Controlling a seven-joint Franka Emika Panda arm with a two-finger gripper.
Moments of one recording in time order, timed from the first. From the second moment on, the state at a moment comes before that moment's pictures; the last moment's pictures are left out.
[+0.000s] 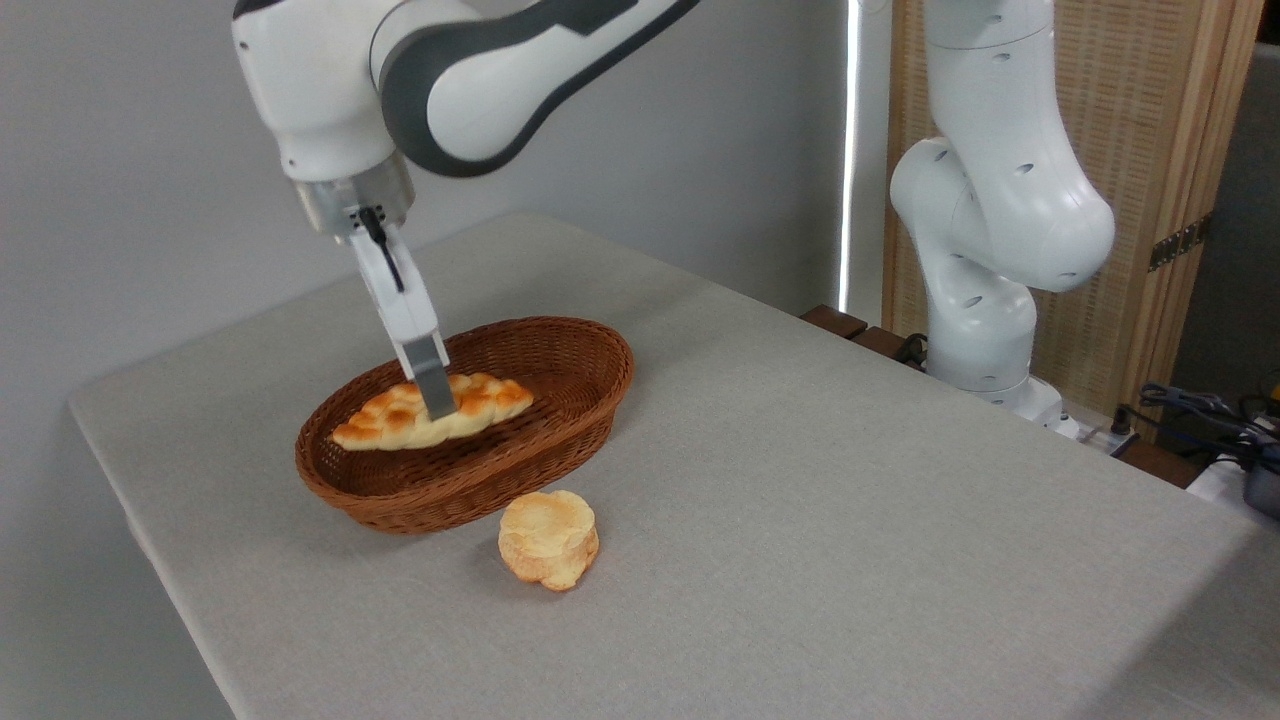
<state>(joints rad) -0.23 0.16 -0.11 -1.72 -0.10 1.82 0.72</state>
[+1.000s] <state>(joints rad) -0.21 -0.02 0.16 -1.86 -0.10 1.67 0.78</state>
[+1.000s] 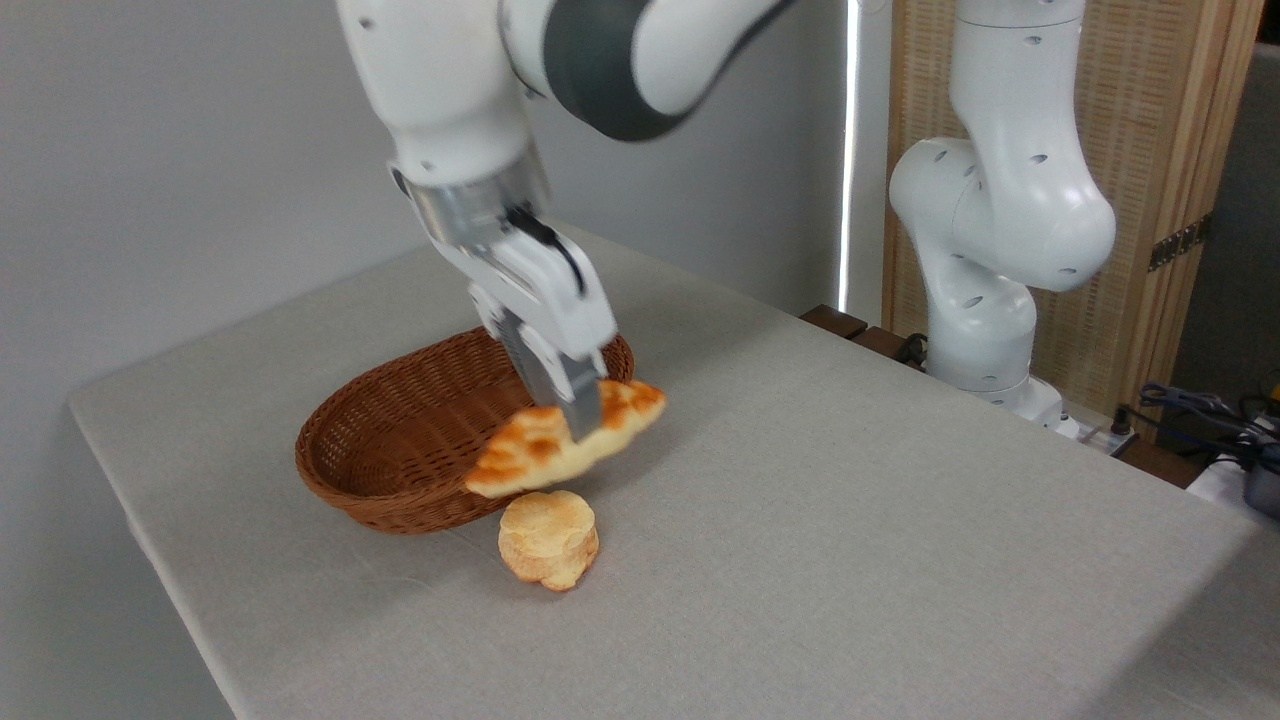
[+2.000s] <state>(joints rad) -0.22 0.04 0.19 -1.88 -0.10 1.67 0.78</state>
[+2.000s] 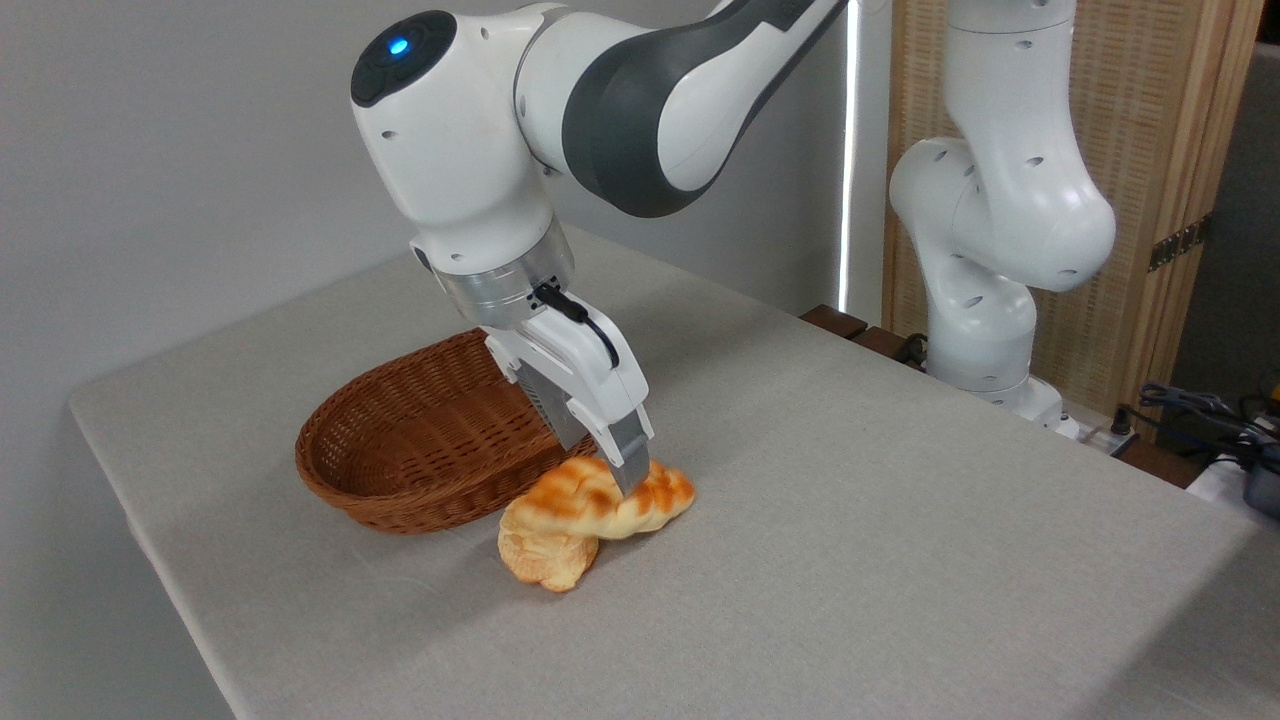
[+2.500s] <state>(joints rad) -0.22 0.03 0.19 -1.80 -0.10 1.68 0.78</state>
